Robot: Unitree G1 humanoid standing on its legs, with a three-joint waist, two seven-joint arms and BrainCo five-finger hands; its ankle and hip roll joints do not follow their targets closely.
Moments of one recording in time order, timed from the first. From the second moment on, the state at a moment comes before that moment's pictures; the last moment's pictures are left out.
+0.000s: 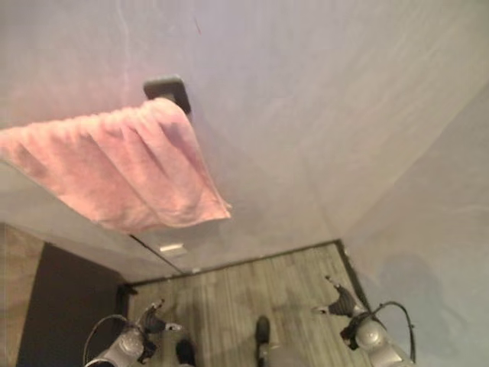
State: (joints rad) left arm -0.12 0.34 -0.34 1.14 0.20 -0.15 0.17; right arm 0.09 -0.56 0.25 0.56 -0.13 -0.08 -0.04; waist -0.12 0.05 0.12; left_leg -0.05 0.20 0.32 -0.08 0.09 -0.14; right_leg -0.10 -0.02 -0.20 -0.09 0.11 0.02
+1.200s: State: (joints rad) left arm -0.39 0.52 -0.39 0.40 -0.36 -0.33 0.07; right arm -0.68 -0.47 0.63 0.47 0.43 -0.15 0.05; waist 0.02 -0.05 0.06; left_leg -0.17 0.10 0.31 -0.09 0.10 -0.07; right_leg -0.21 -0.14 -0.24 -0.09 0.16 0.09
